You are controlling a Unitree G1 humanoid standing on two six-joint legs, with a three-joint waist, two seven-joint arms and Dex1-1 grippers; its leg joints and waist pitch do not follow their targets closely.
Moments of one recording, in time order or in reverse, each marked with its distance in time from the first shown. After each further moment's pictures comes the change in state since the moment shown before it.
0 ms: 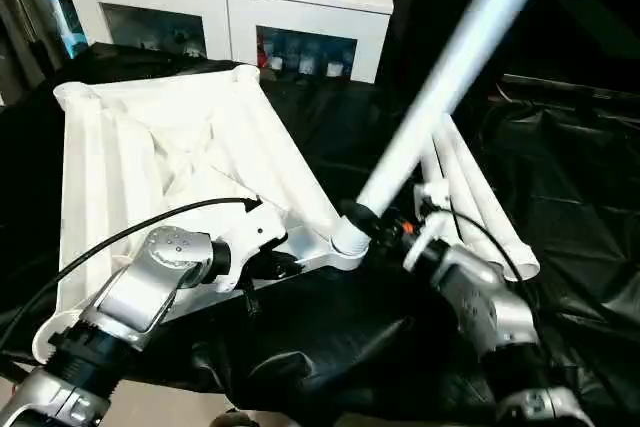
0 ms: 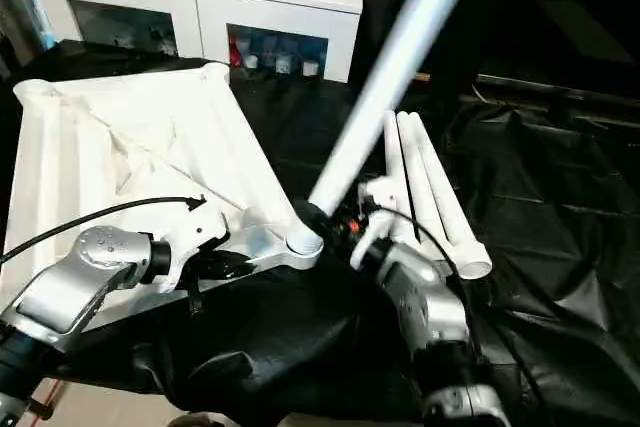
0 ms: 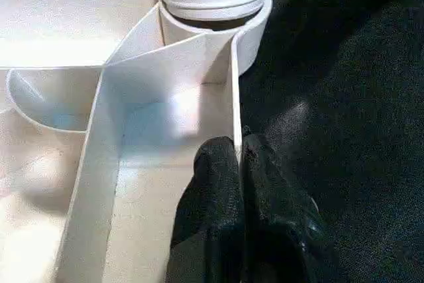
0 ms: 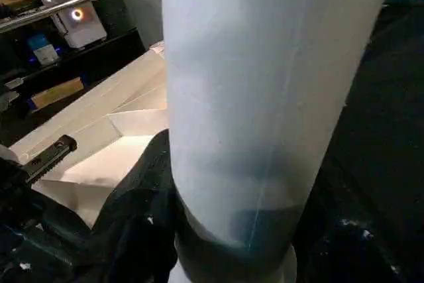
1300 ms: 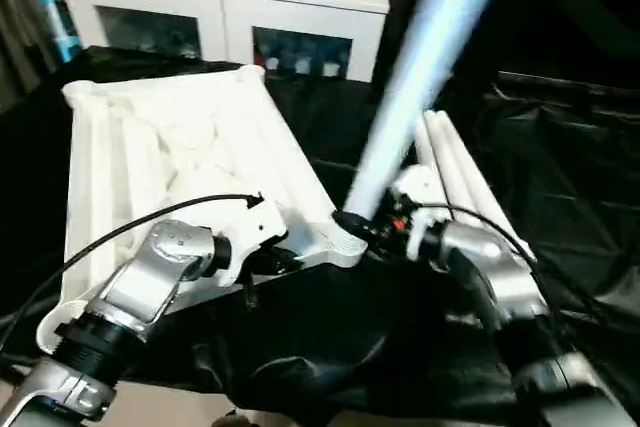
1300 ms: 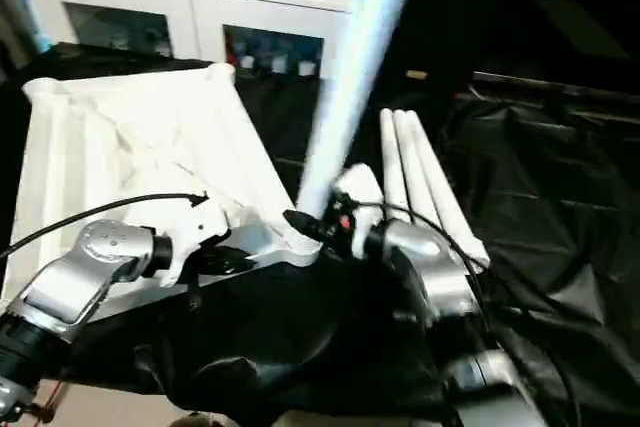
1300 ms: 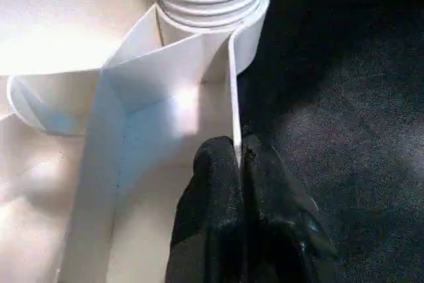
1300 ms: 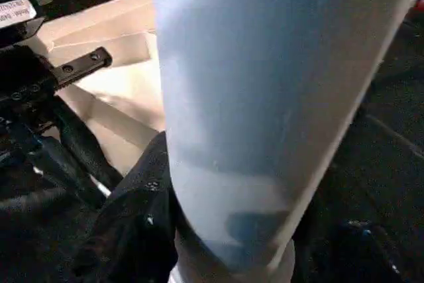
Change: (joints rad) left arm -0.032 -0.006 -0.005 0.072 0.030 -0.066 -0.033; right arm -0.162 -0.124 0.179 0.080 -0.178 -0.044 0.133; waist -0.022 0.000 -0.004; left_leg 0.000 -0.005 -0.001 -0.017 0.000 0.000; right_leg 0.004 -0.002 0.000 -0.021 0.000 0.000
